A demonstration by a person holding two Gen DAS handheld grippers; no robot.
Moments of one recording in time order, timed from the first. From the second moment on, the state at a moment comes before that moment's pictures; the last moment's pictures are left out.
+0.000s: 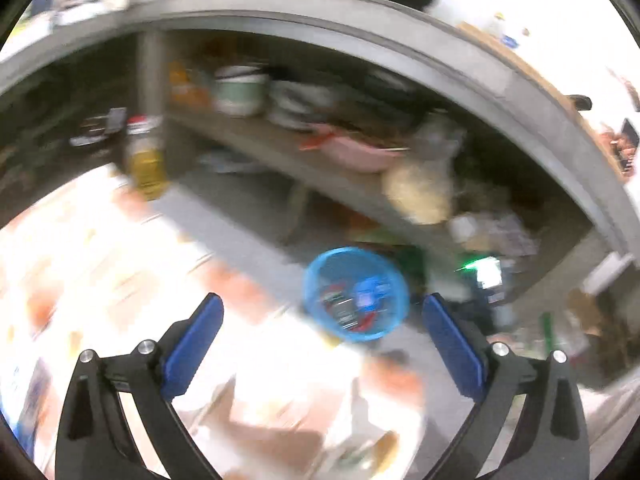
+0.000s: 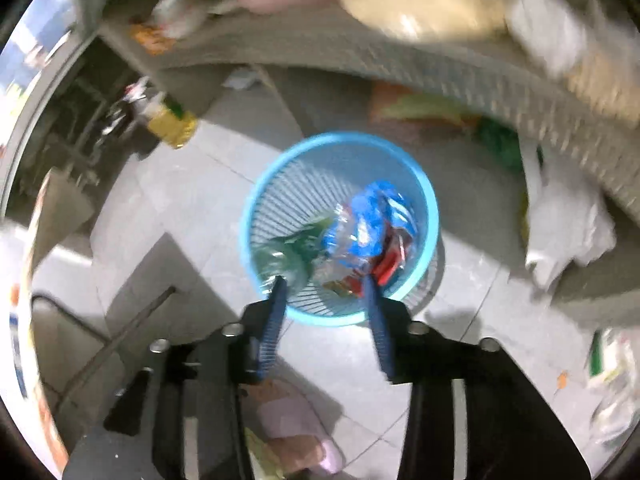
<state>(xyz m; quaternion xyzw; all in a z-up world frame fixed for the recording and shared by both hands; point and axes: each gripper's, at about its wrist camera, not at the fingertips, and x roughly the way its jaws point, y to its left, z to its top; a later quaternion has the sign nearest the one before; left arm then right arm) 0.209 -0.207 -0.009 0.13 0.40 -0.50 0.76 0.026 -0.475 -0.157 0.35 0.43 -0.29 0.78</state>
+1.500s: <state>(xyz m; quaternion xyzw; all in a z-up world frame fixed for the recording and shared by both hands) 0.407 0.026 -0.063 0.14 0.46 -0.19 0.86 0.292 -0.181 -0.055 0.46 0.52 0.10 0.71</state>
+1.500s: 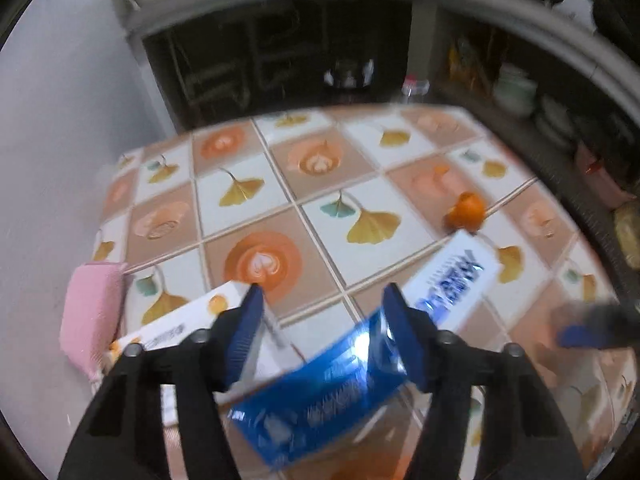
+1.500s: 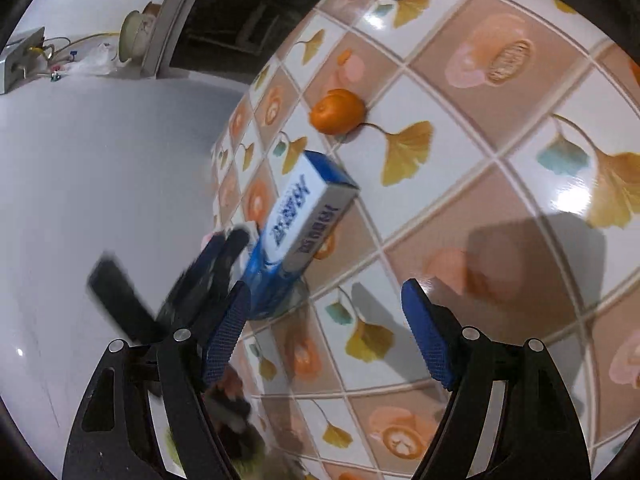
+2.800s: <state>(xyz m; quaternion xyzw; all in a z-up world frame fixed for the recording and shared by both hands) 0.343 0.023 -0.097 0.14 0.54 -0.23 0.79 0.207 -0.096 -0.086 0.44 0.59 0.22 0.65</state>
